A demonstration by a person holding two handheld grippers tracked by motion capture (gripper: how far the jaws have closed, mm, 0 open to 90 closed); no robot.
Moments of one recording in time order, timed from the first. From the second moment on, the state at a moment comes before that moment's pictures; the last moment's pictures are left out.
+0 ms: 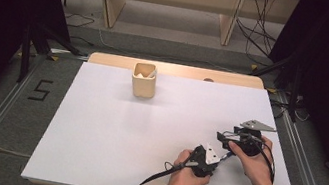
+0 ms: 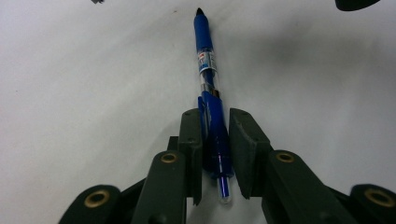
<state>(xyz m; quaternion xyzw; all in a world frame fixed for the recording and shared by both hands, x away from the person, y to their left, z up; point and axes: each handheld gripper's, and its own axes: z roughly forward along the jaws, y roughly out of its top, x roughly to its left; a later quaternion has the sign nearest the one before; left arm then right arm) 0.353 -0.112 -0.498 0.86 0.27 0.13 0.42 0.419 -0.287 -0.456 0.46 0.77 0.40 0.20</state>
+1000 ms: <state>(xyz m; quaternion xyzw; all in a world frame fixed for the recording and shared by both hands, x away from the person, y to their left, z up) 0.349 -0.078 -0.489 0.83 0.30 0.17 0.44 0.415 -0.291 -0.448 0.47 0.75 0.42 0.23</state>
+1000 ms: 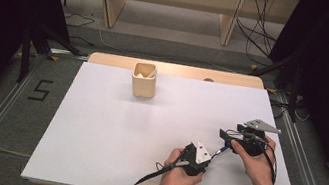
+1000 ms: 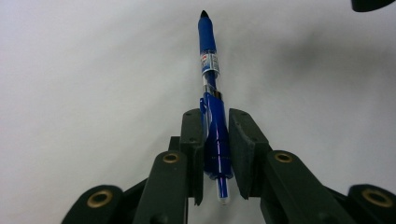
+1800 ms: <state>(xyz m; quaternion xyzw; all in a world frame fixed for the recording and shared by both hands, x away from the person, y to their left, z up) 0.340 0.011 -0.466 0.77 0.36 0.23 0.48 0.412 -0.217 -0.450 0.44 0.75 0.49 0.11</state>
